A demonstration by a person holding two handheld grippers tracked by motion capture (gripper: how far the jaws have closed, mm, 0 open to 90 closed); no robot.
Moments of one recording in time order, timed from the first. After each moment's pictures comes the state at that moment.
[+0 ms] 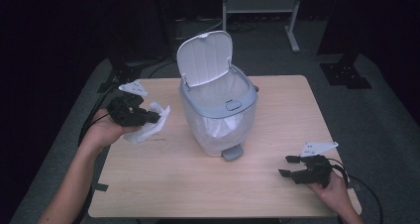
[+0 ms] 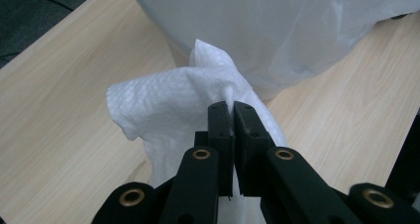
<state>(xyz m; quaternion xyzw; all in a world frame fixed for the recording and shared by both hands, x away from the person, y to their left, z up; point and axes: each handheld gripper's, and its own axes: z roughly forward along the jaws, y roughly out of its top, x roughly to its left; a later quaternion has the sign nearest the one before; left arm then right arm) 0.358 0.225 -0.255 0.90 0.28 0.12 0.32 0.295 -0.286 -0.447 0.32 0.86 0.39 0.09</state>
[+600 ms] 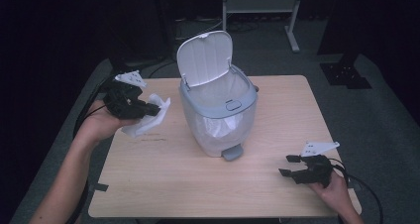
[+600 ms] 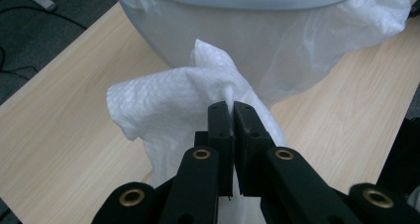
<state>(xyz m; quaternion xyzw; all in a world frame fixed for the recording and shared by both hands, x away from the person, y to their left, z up) 0.354 0.219 -0.223 0.90 0.26 0.14 0.32 0.294 -0.287 -0.445 0.32 0.86 0.40 0.10</state>
